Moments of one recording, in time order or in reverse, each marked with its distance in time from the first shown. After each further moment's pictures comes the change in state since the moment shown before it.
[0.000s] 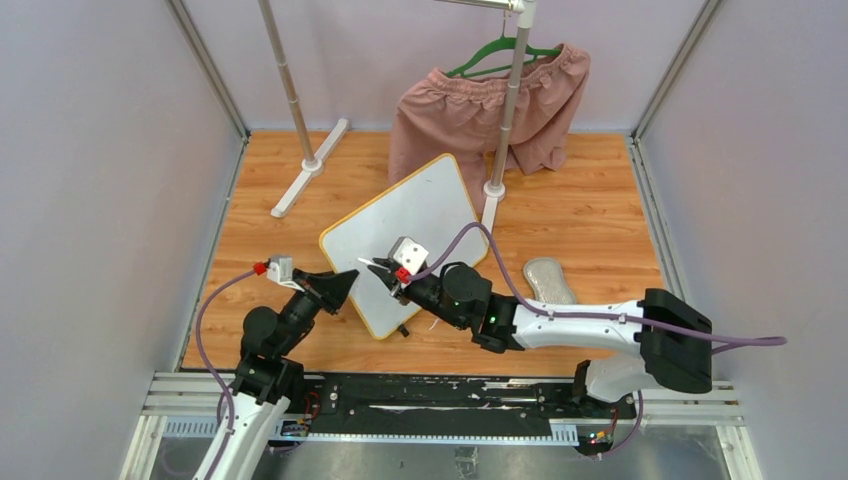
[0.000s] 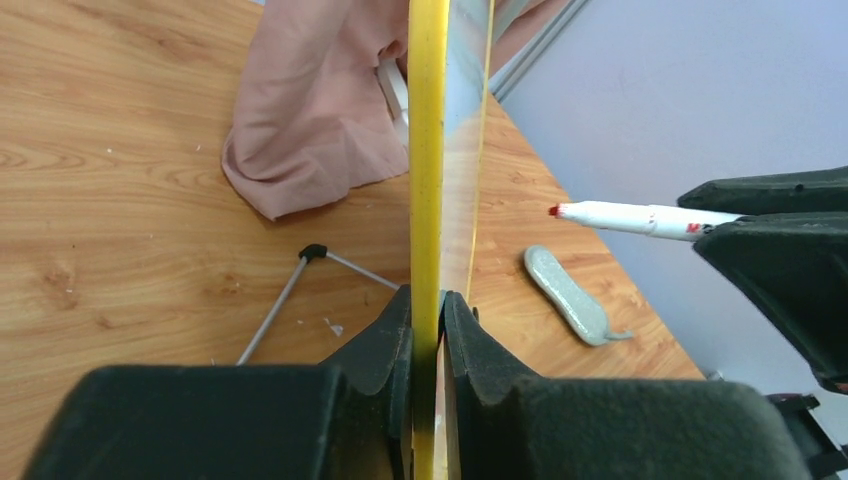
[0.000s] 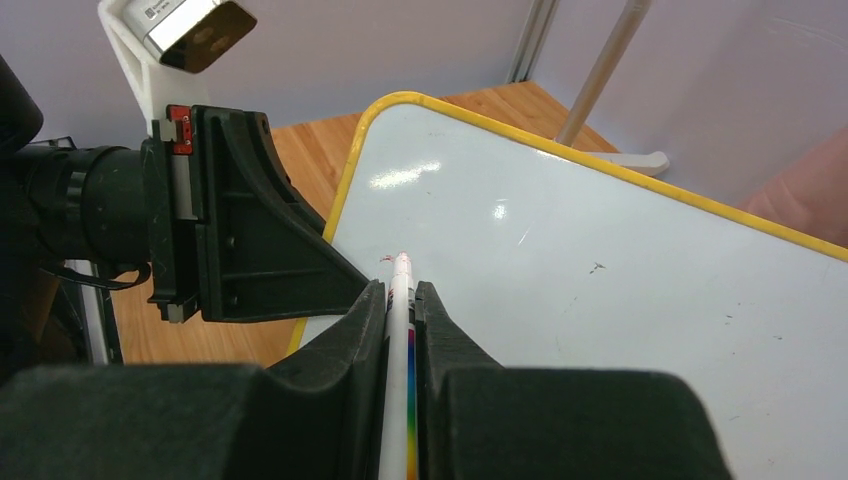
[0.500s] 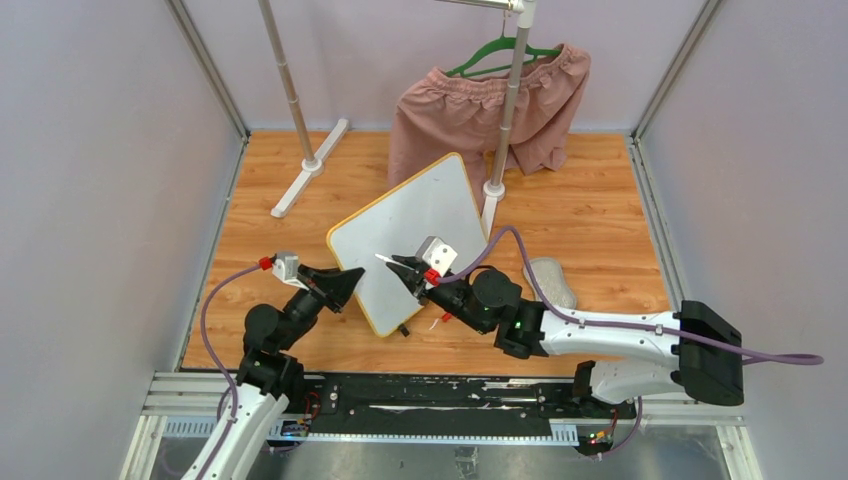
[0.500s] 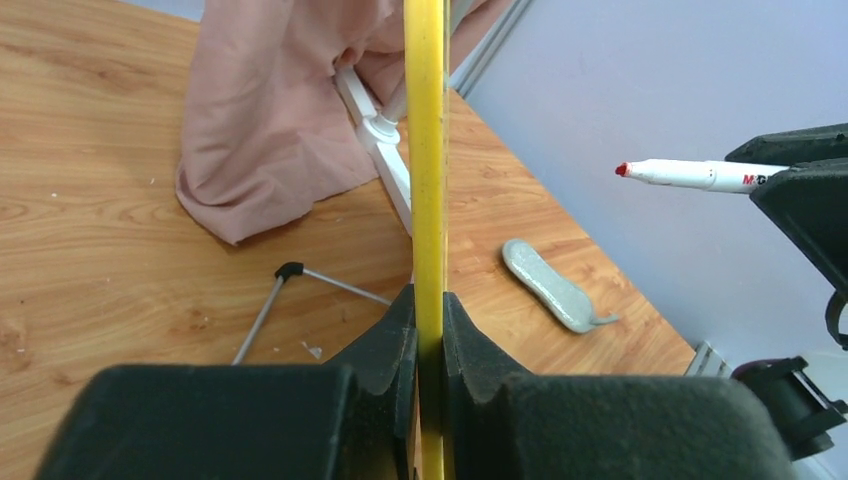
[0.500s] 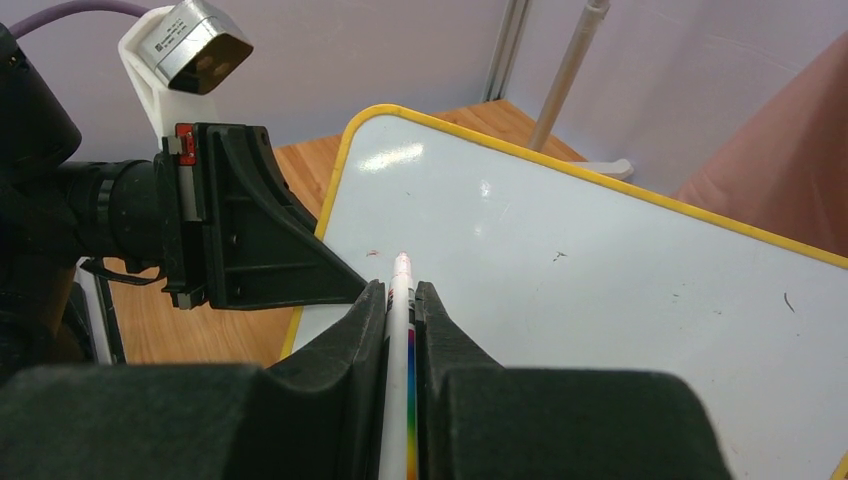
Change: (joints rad) left arm 0.001 0.141 -0.032 0.245 0.094 0.036; right arm 0.000 -0.177 -0.101 -0.011 0.028 0.000
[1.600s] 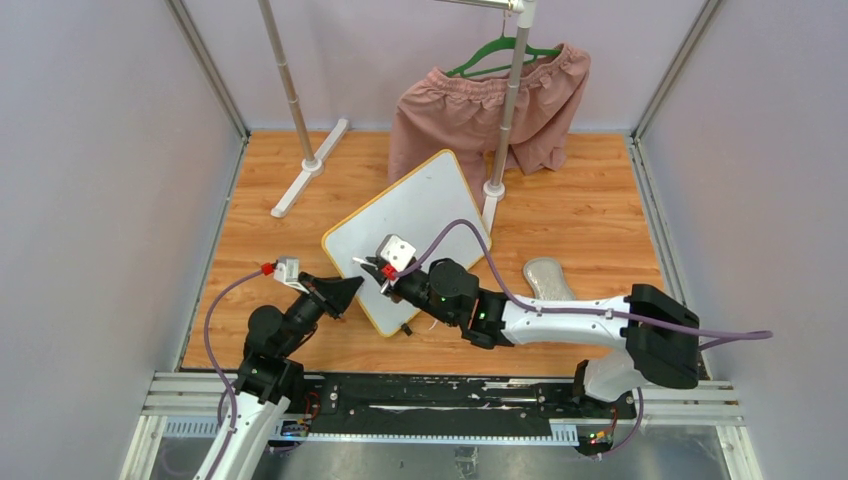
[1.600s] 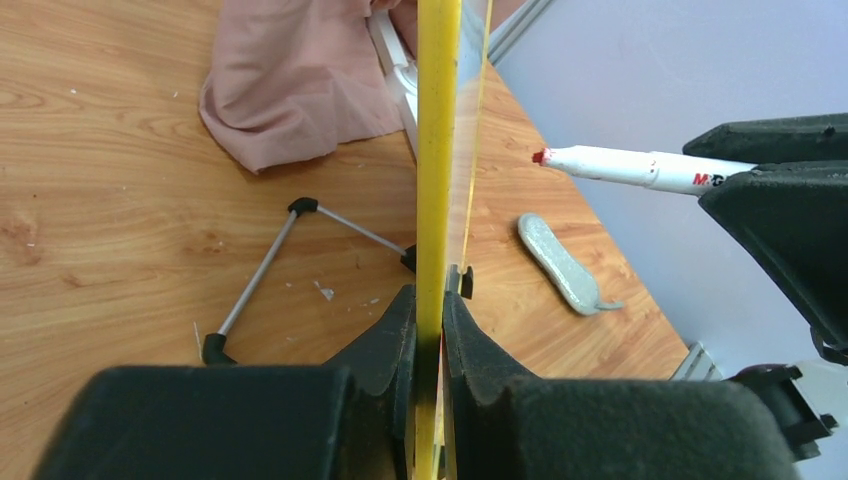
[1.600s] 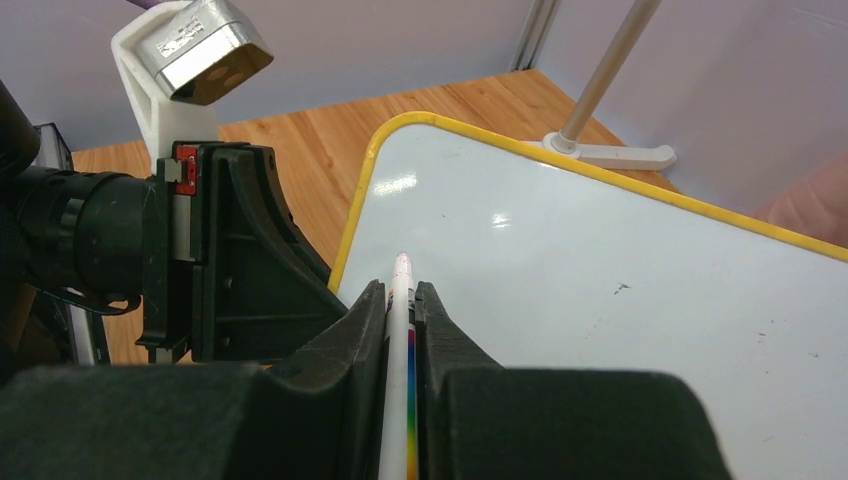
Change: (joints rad) left arm -0.001 -0.142 -0.007 -0.259 -0.043 -0.066; right arm -0.004 0.215 0.141 -0.024 -0.022 -0.005
